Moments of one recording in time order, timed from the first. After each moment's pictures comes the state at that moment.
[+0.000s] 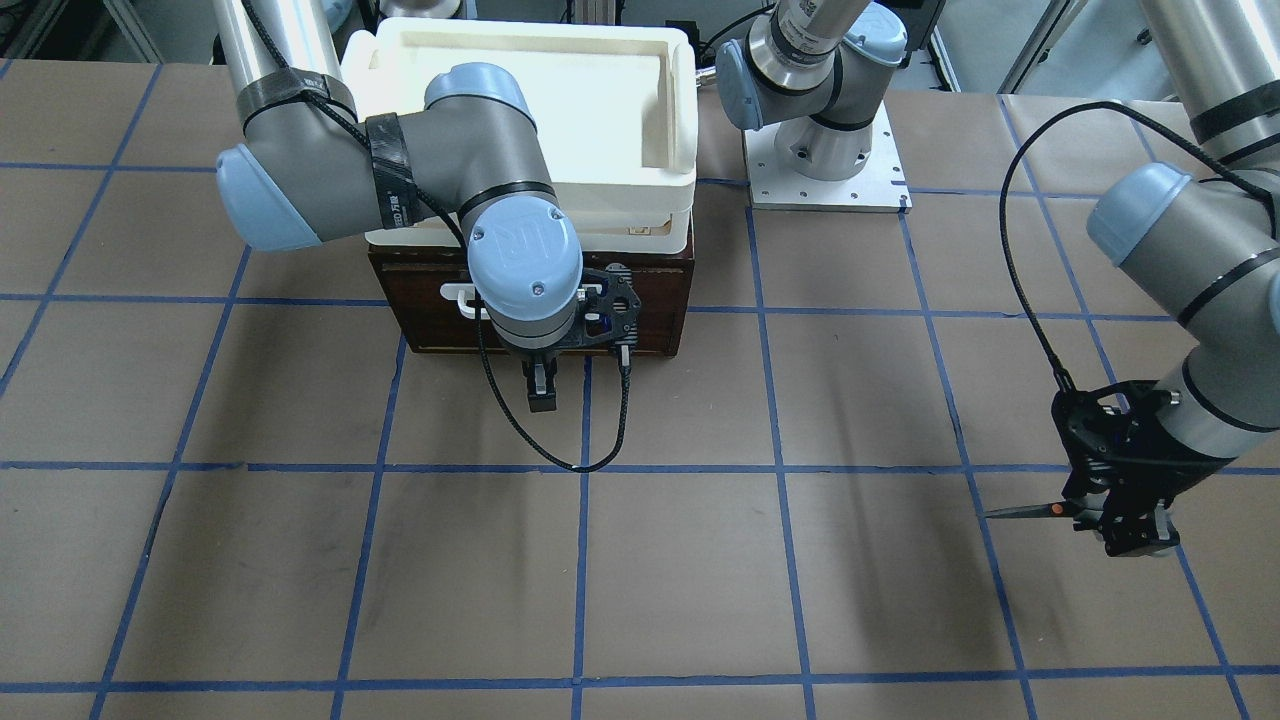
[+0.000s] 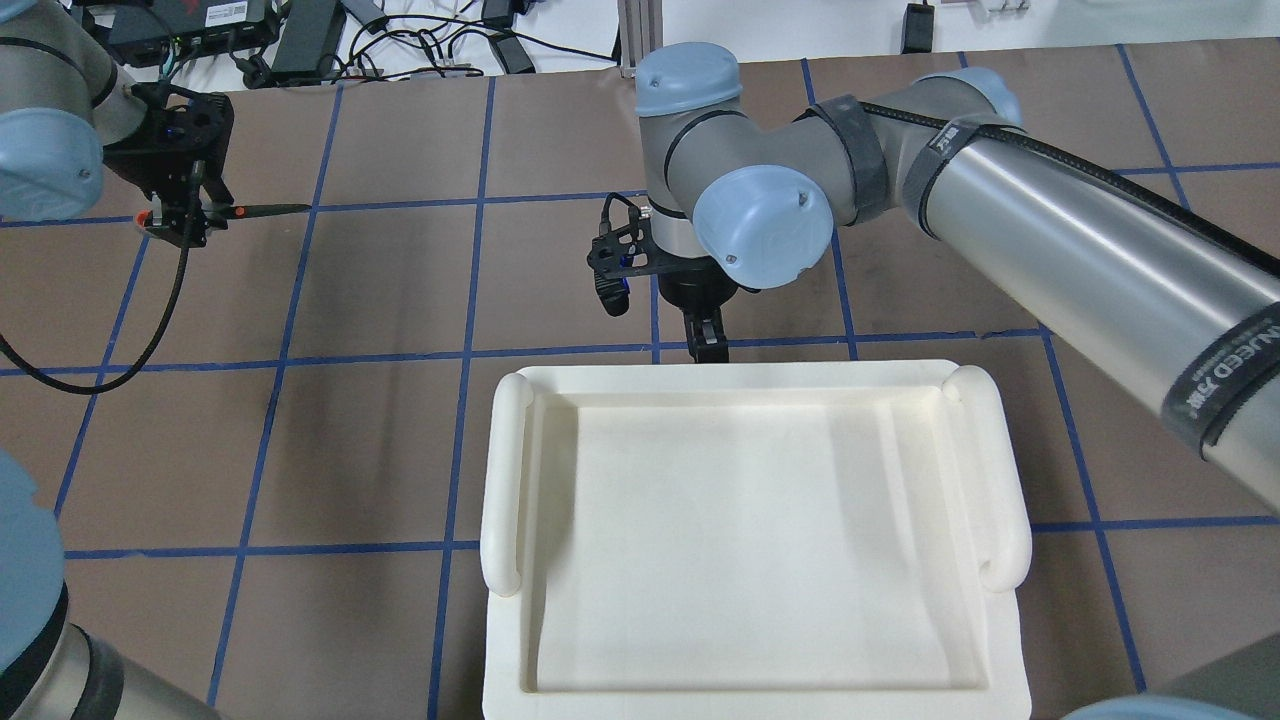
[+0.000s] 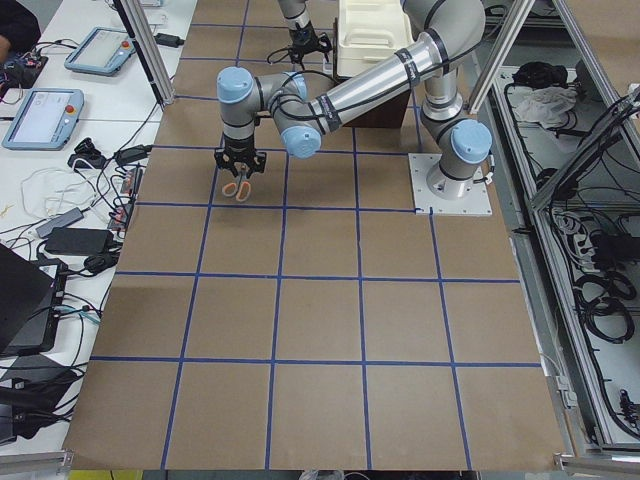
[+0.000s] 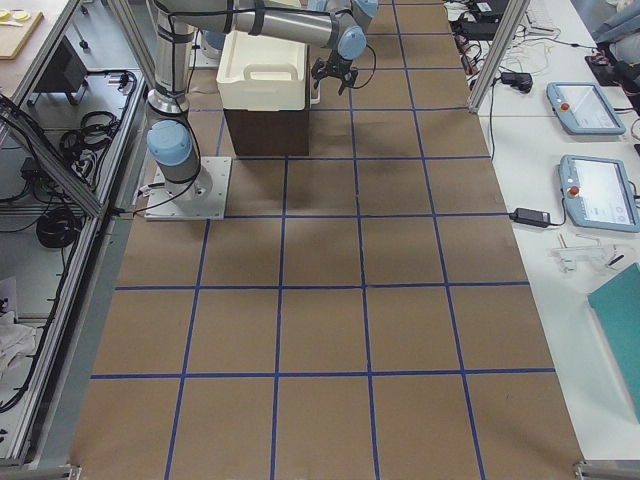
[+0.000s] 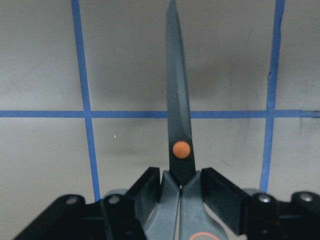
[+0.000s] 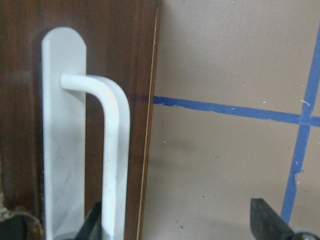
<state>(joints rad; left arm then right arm) -1.21 -1.96 -1.54 -1.10 1.56 1.95 1.91 -1.17 1.55 -1.64 -1.52 -1.35</state>
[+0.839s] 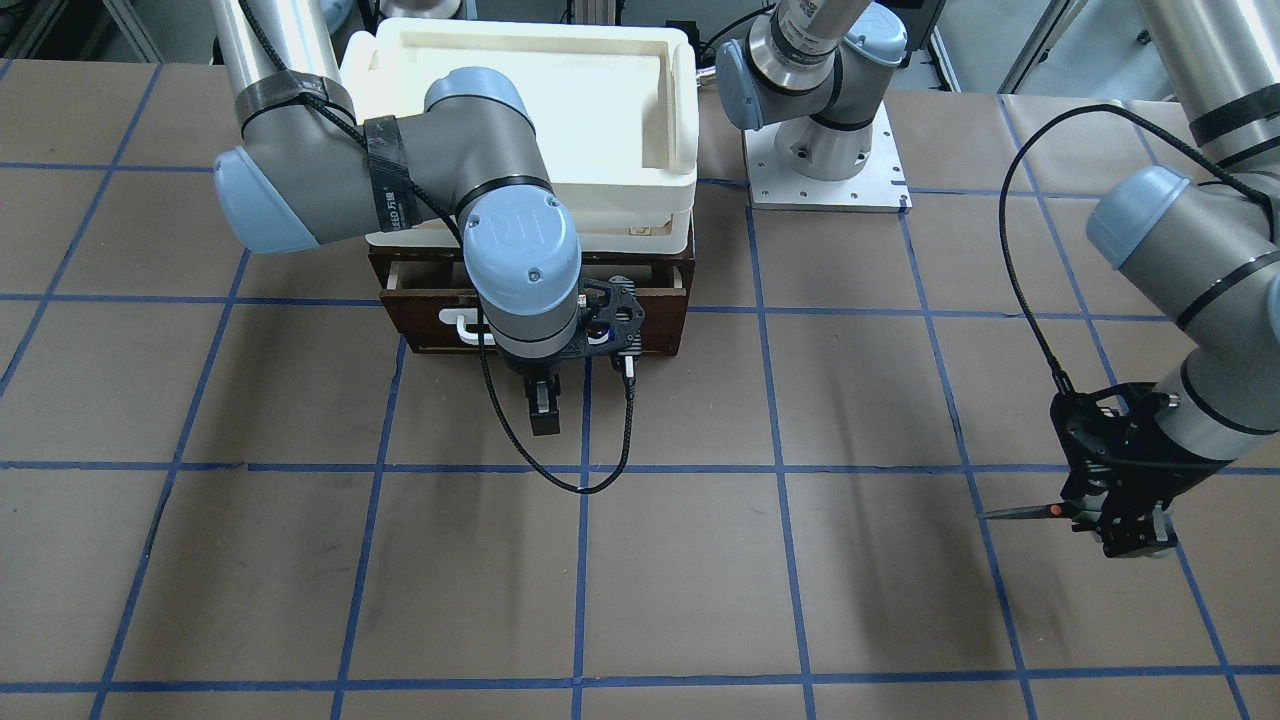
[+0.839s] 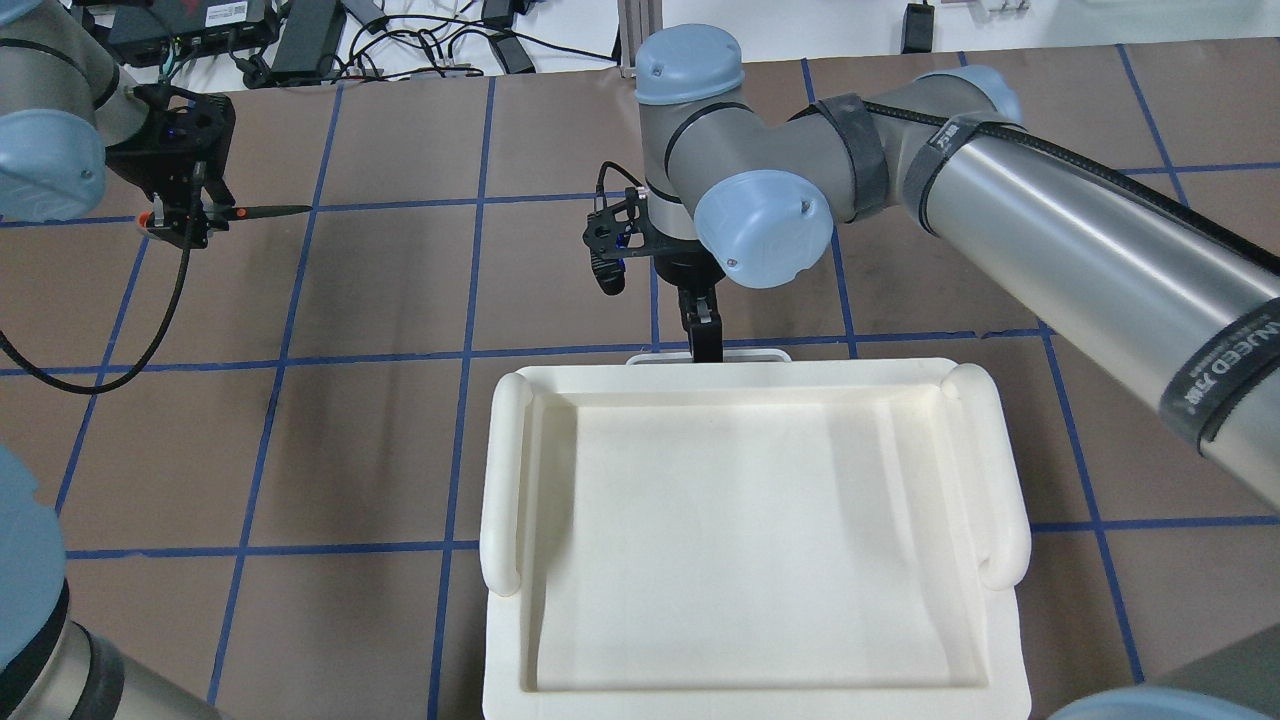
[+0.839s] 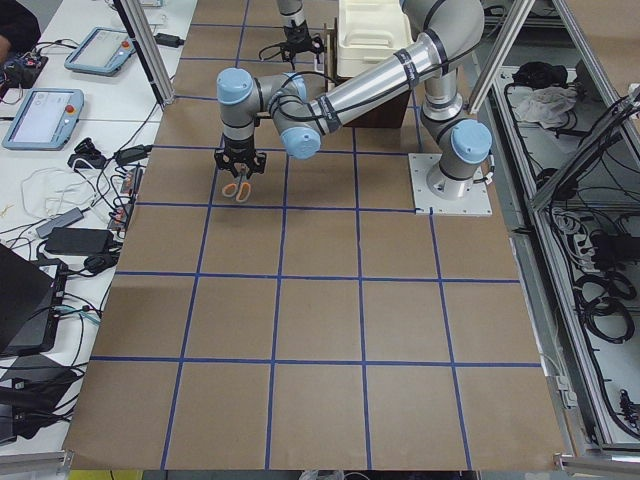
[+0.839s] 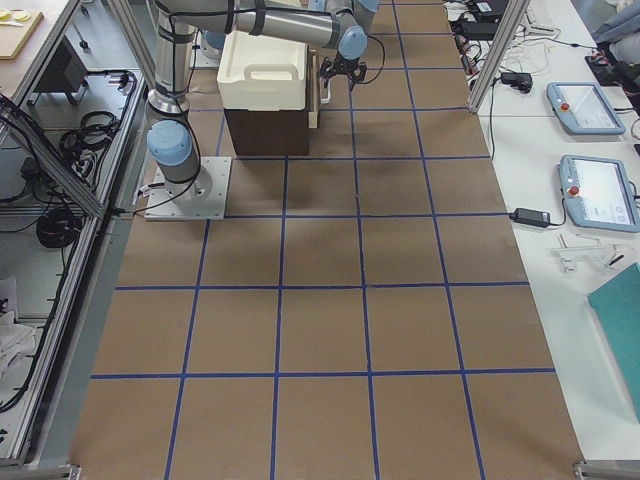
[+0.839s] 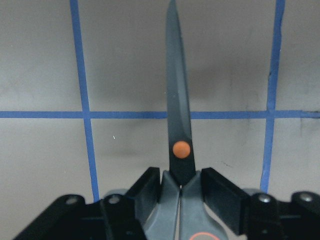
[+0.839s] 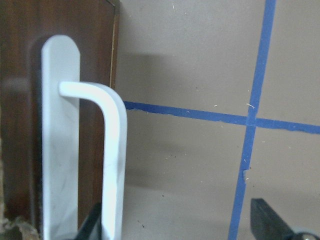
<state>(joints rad) -1.21 -1.96 -1.54 -1.10 1.56 1.95 1.90 -1.17 1.55 -1.76 -1.53 -1.35</state>
